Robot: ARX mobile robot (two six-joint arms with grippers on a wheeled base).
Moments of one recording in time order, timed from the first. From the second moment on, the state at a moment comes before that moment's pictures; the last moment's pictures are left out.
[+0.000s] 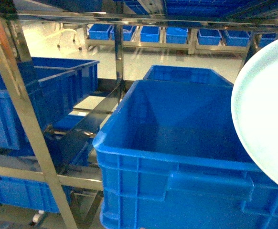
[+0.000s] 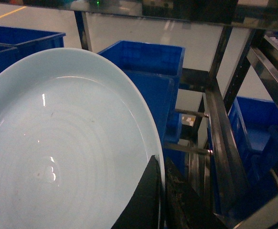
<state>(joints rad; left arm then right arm) 0.00 0.01 0.01 0.00 0.00 0.00 -0.06 0.83 0.39 0.19 -0.17 -0.03</state>
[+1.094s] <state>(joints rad) 0.00 0.01 0.01 0.00 0.00 0.00 0.00 1.04 0.50 0.12 -0.20 0.21</state>
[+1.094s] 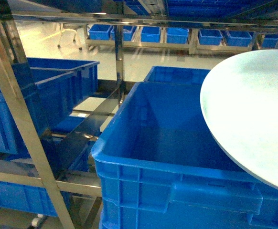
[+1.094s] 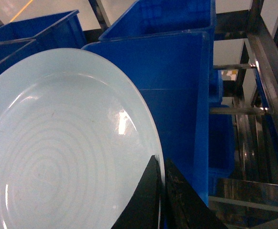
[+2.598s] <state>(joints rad) 0.00 0.01 0.01 0.00 0.00 0.00 0.09 1.43 0.61 0.23 -0.08 0.58</state>
